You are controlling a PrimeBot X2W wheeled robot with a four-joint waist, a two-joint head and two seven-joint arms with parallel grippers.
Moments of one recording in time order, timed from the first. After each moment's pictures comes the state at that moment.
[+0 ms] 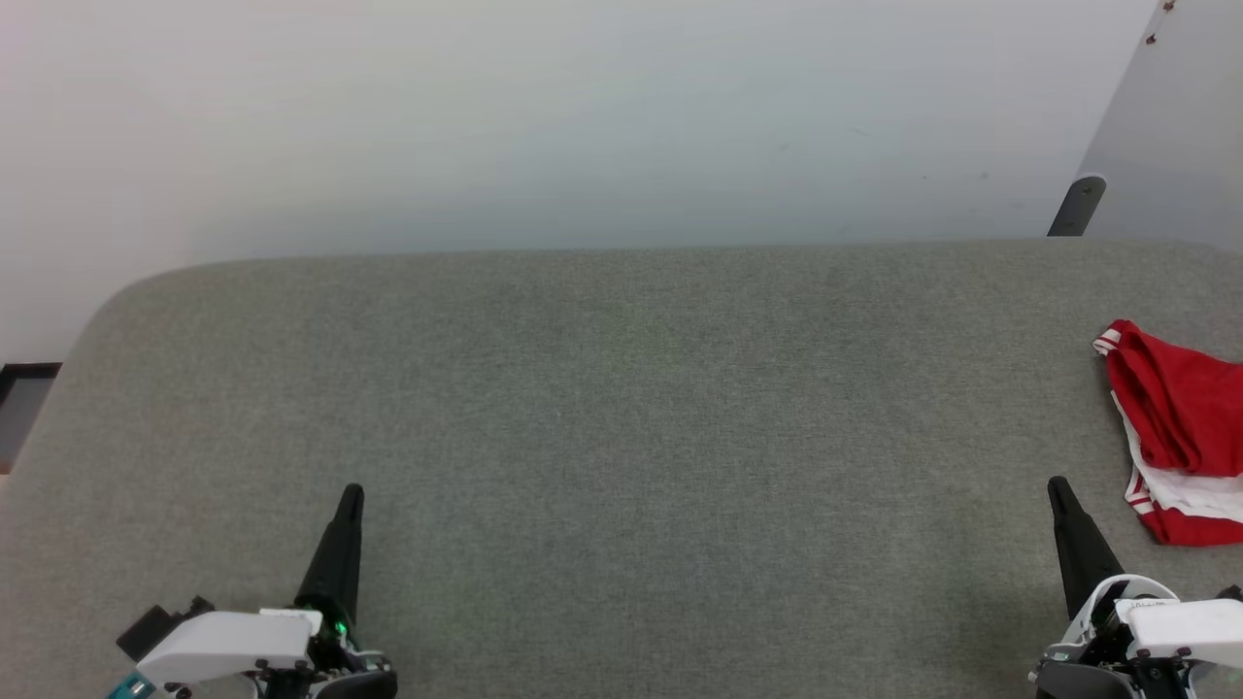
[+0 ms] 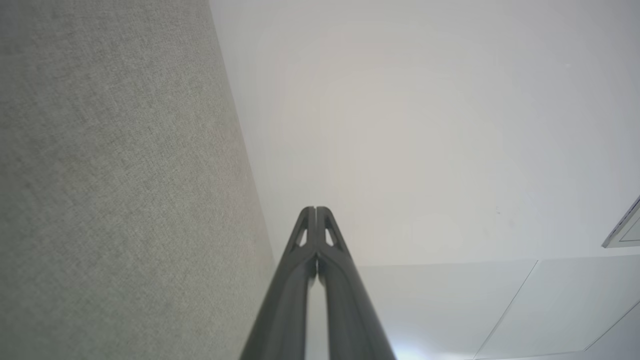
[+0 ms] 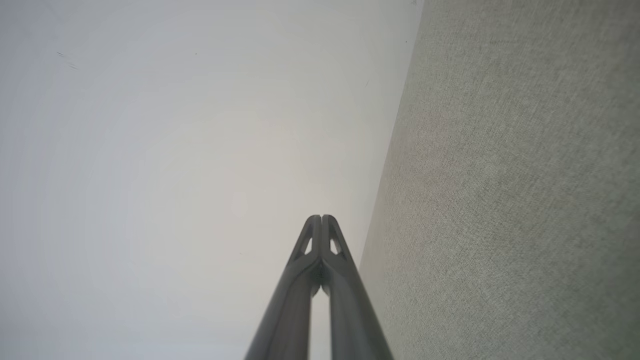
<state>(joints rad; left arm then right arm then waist) -0.10 0.06 0.11 0.25 -1.56 -0.13 0.10 -0.10 -0.05 -0.11 0.24 1.54 0.13 0.10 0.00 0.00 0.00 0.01</state>
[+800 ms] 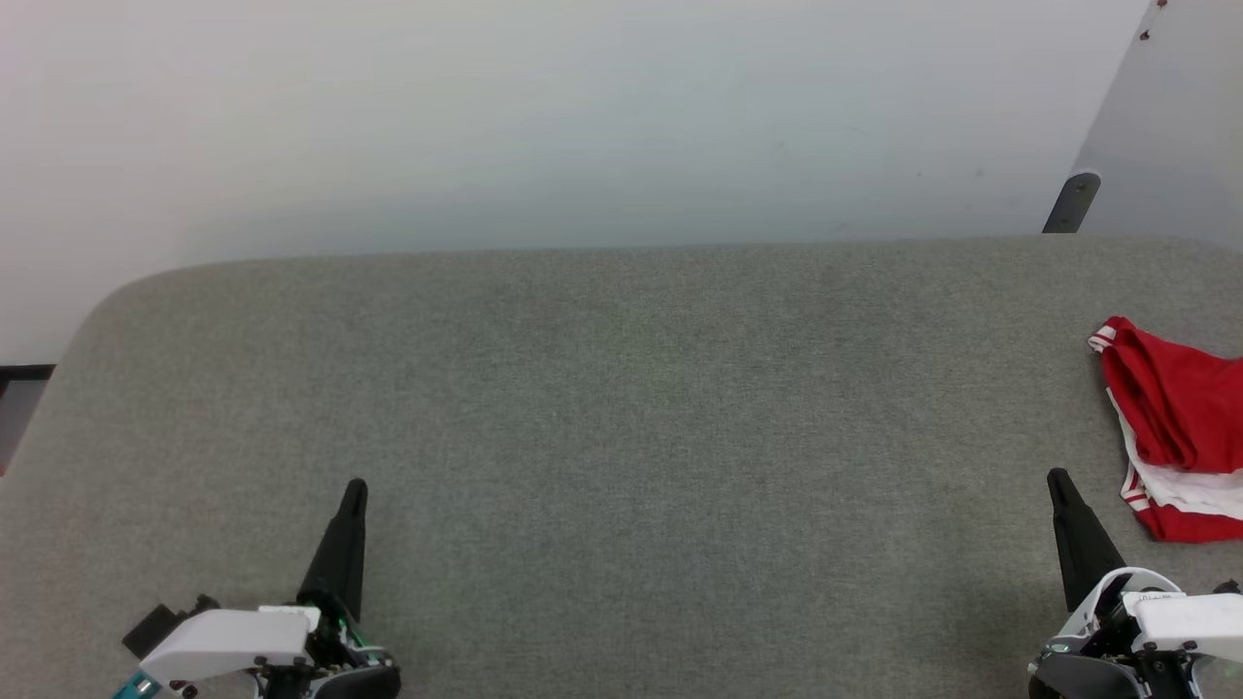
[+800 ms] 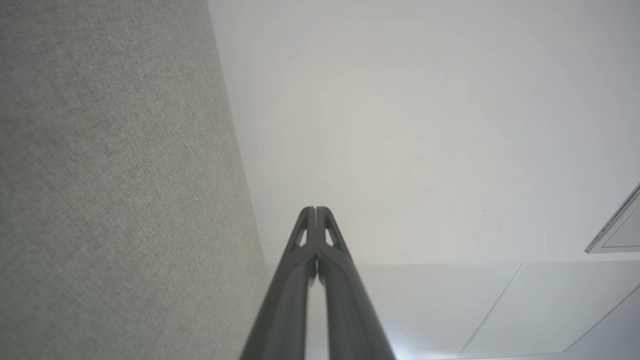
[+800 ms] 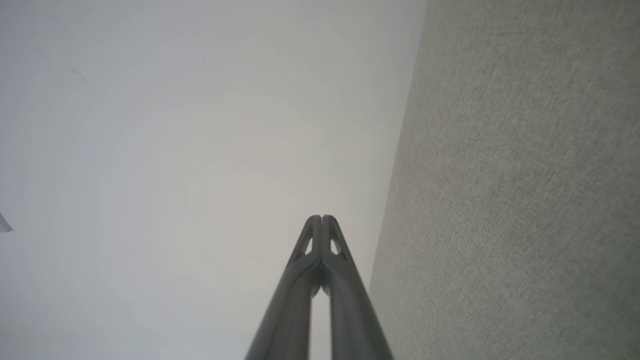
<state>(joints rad) -0.10 0.05 0.11 0.25 -1.61 -0.13 0.11 -0.11 -0.05 -0.11 0.25 1.61 0.13 0.11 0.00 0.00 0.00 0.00</state>
